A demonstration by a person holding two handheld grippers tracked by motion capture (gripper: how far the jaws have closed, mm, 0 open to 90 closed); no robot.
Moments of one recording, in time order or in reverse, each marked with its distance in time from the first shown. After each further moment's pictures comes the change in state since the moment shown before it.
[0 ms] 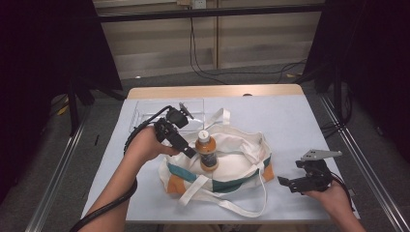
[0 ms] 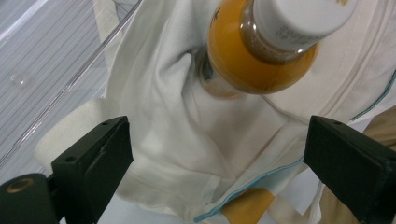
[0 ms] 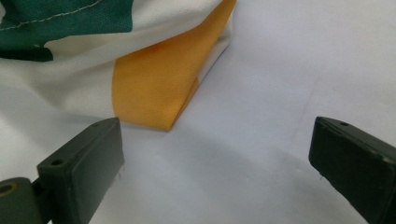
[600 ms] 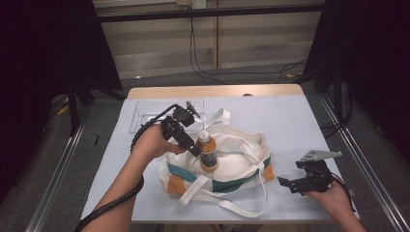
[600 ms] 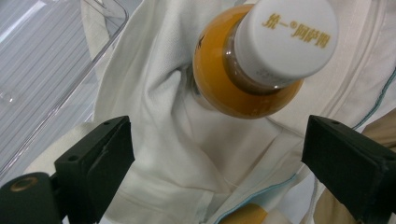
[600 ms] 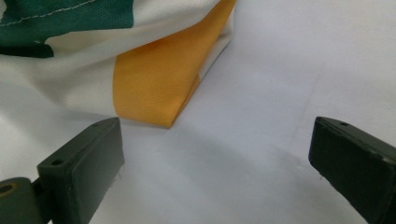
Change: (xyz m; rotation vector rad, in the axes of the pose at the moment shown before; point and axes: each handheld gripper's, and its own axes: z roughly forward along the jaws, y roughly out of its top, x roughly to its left) left arm -0.004 0.014 0.006 0.012 -0.012 0.023; right arm 0.000 -0.001 0.000 0.003 0.003 -0.005
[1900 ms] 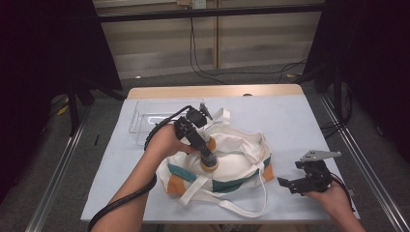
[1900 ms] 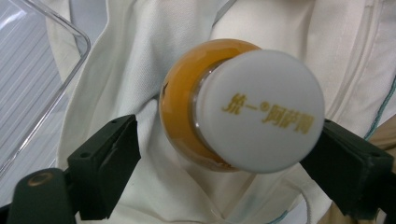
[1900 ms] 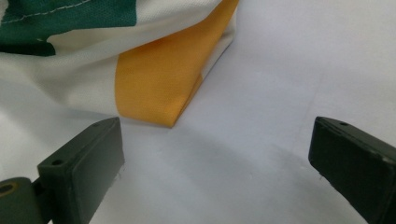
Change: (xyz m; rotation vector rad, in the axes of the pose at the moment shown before) left arm -0.010 0.023 0.022 0.023 -0.036 0.027; right arm 0.001 0.000 0.001 0.009 0.003 -0.003
